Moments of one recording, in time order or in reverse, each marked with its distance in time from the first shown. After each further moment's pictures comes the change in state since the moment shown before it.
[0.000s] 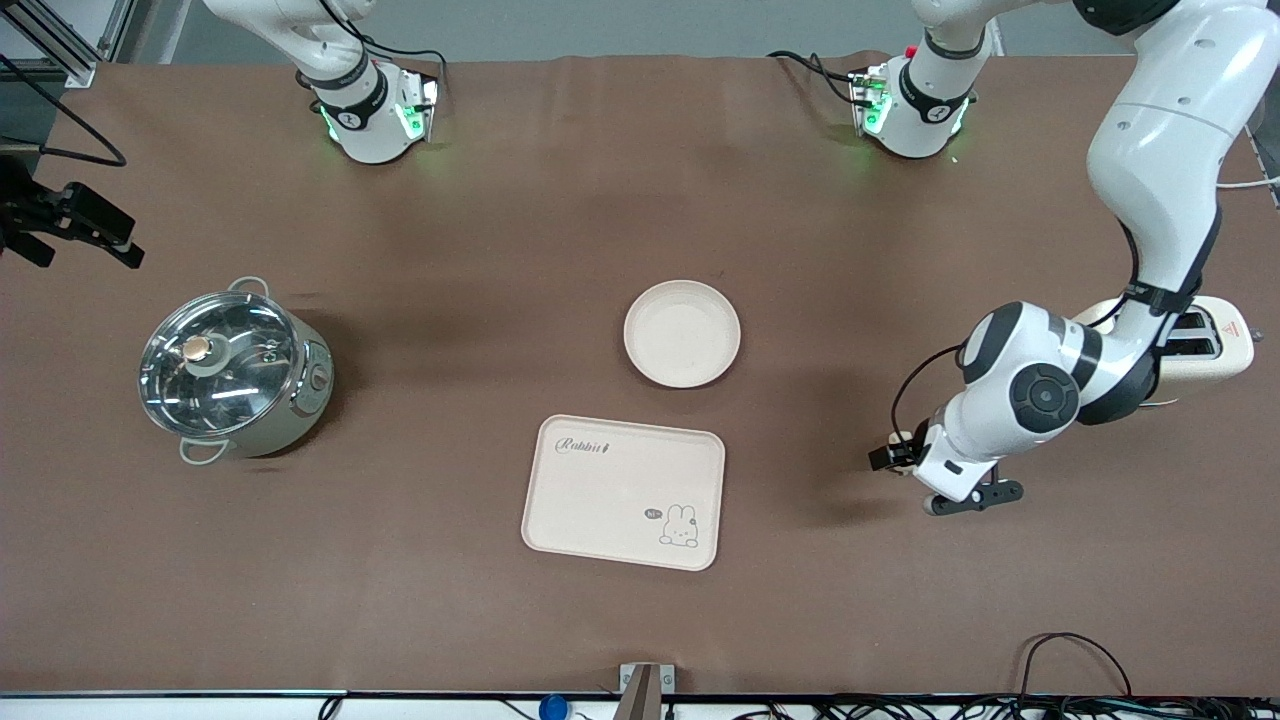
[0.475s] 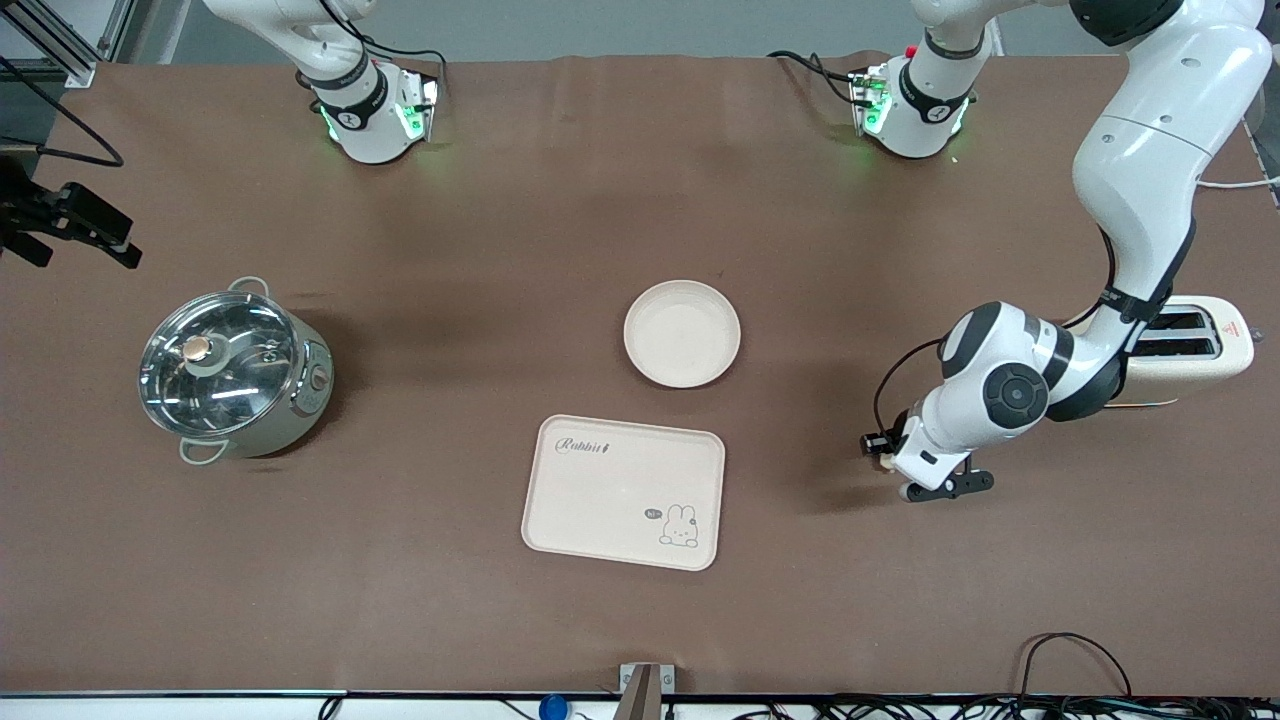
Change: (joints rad) left arm -0.001 0.062 0.022 -0.082 -0.002 0.124 -0.006; right arm -0.001 0.000 -0.003 0.000 0.000 0.000 0.000
